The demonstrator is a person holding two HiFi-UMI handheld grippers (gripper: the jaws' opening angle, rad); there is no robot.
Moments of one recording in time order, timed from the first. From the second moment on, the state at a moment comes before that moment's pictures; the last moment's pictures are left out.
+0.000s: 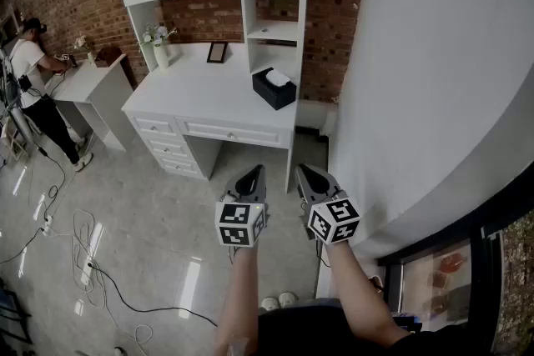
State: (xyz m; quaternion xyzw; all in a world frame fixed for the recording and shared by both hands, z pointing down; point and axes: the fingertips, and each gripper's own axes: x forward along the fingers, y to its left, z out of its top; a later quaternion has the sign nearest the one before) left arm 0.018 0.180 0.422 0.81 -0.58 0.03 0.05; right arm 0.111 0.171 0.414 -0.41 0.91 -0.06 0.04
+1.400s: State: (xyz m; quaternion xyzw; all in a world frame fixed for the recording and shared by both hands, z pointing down) left arm -0.010 0.194 0.445 0.81 -0.58 0.03 0.09; right arm 0.106 0.184 0.436 -0.41 0.90 -0.09 0.04
